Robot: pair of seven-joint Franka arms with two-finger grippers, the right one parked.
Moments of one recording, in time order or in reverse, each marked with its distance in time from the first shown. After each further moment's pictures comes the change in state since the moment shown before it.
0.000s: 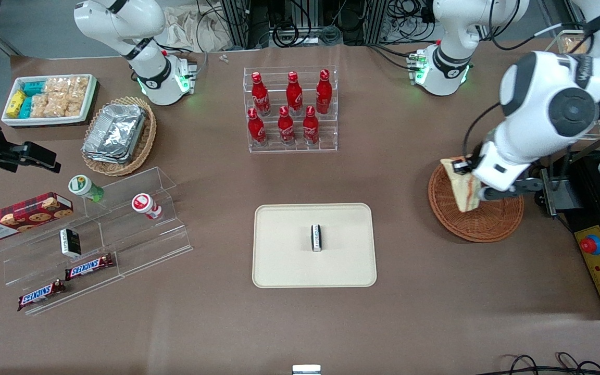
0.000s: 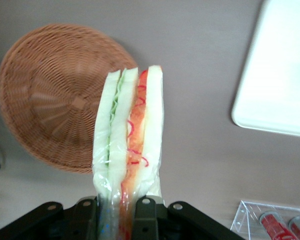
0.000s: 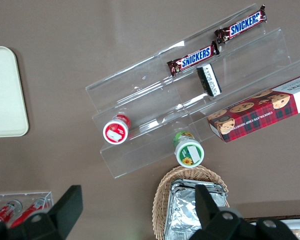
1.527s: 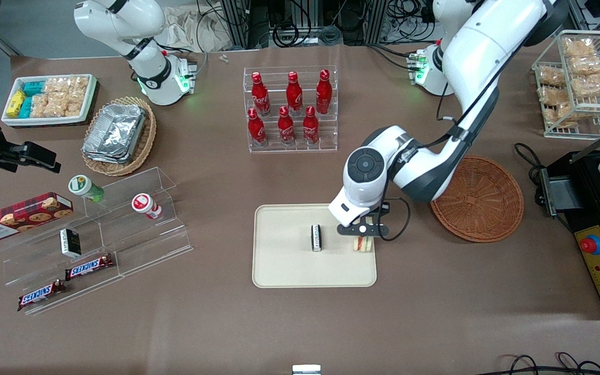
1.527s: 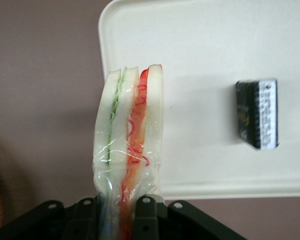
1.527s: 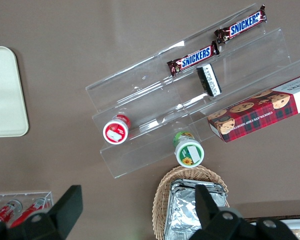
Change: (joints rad) arm -0.006 0.632 -0.418 0.337 0.499 0.258 -0.415
